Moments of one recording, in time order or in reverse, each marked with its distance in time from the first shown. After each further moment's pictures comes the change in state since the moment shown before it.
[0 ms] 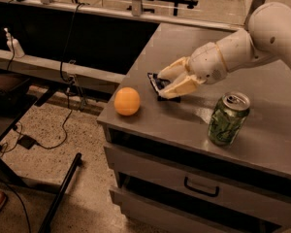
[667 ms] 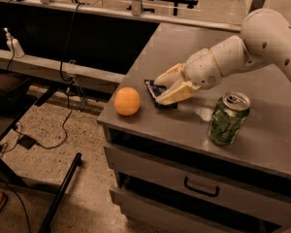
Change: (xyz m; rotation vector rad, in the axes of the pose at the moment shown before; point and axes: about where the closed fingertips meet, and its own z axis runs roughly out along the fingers) arm 0.010 0.009 0.018 -0.037 0.019 0.003
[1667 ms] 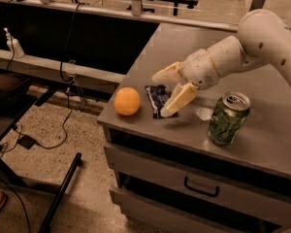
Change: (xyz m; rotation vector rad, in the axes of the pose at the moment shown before) arm -0.002 0.000 0.006 -0.011 -0.003 -0.003
